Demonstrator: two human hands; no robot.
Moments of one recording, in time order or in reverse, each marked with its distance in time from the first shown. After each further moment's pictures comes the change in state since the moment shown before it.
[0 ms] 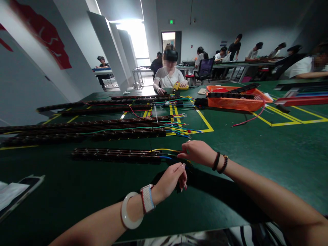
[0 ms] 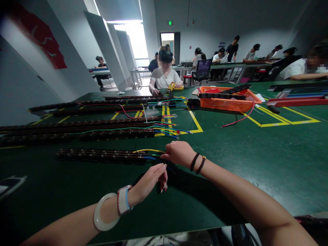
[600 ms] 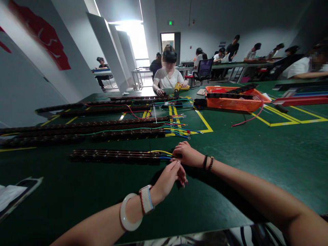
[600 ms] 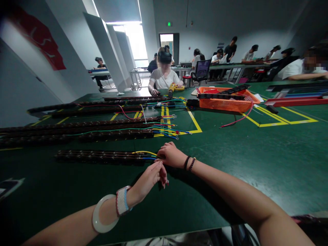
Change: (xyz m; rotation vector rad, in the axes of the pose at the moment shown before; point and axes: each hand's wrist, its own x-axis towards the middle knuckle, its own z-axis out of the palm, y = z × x) left_hand 0.002 -0.002 -0.001 -0.214 0.074 0.023; right_hand 0.024 -0.002 0.042 0.290 0.129 -0.260
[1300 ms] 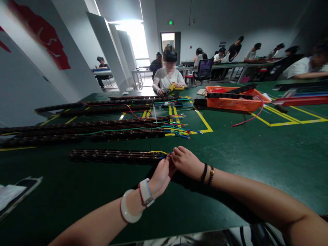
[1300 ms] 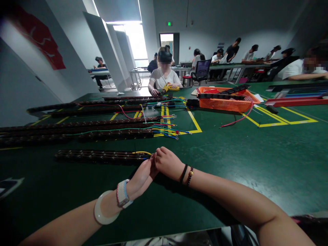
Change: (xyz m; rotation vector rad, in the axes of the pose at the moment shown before) left_hand 0.013 0.009 -0.002 -0.537 0.331 -0.028; right_hand -0.013 -0.037 0.003 -0.661 0.093 -0.246
